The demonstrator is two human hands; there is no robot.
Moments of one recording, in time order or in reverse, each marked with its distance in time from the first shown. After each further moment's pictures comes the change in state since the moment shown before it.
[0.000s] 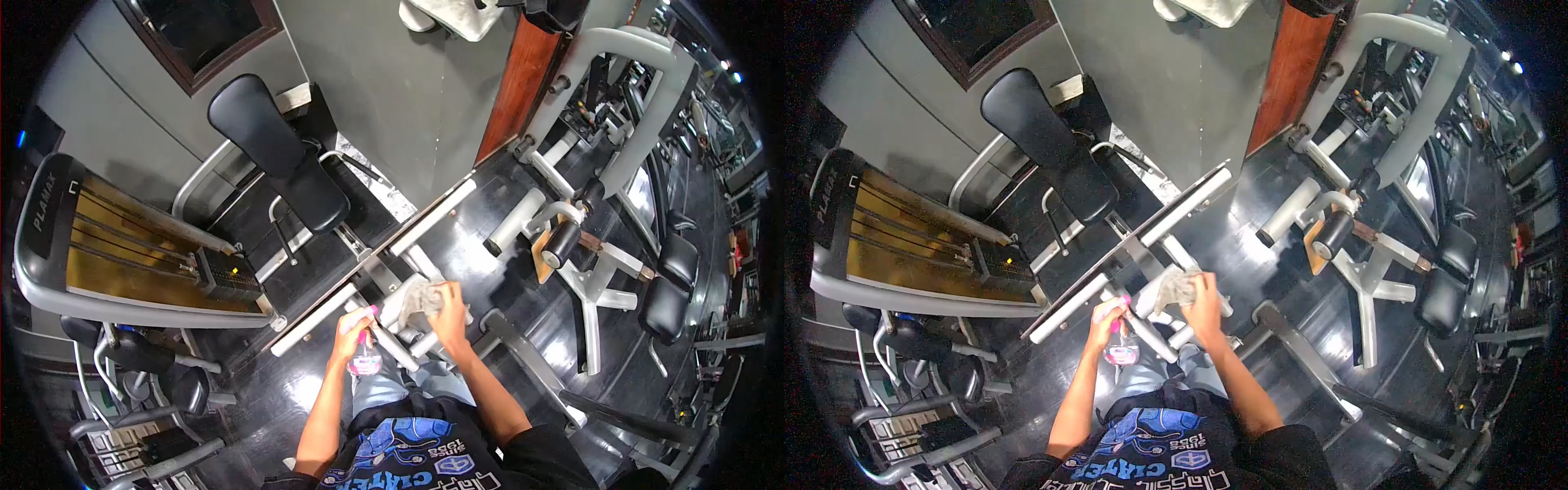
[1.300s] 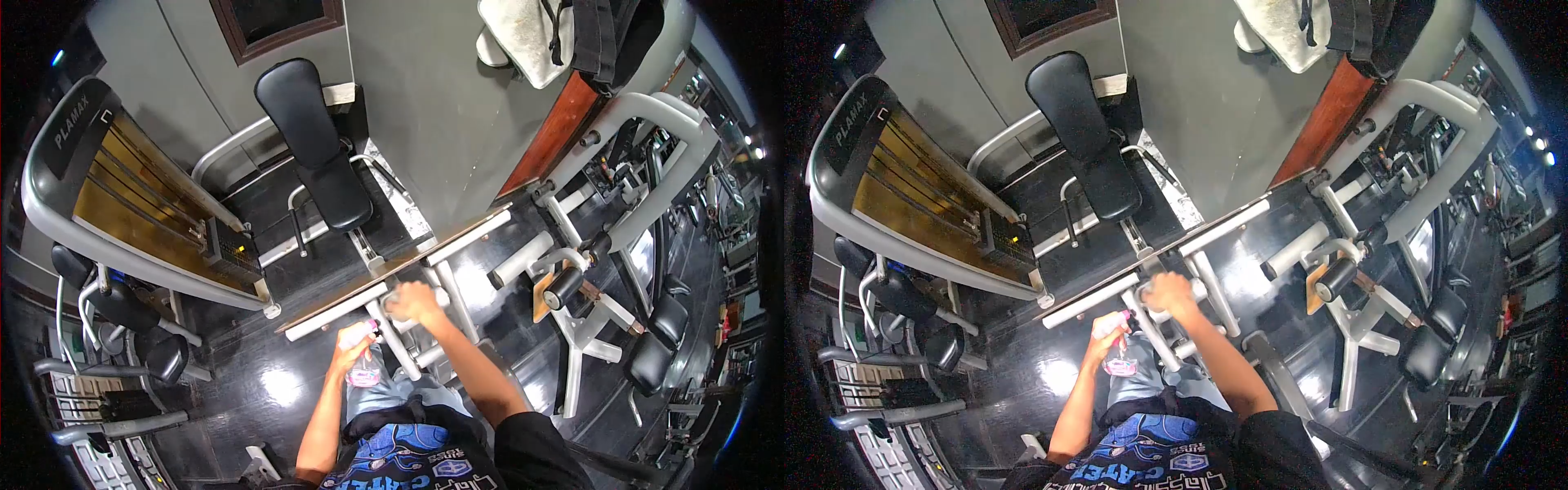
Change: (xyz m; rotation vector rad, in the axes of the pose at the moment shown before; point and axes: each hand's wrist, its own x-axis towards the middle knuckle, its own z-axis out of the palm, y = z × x) left_hand -0.040 -0.021 -0.020 -0.077 0.050 0.151; right_hand 0.073 -0.072 0.073 -0.587 -0.912 -0.105
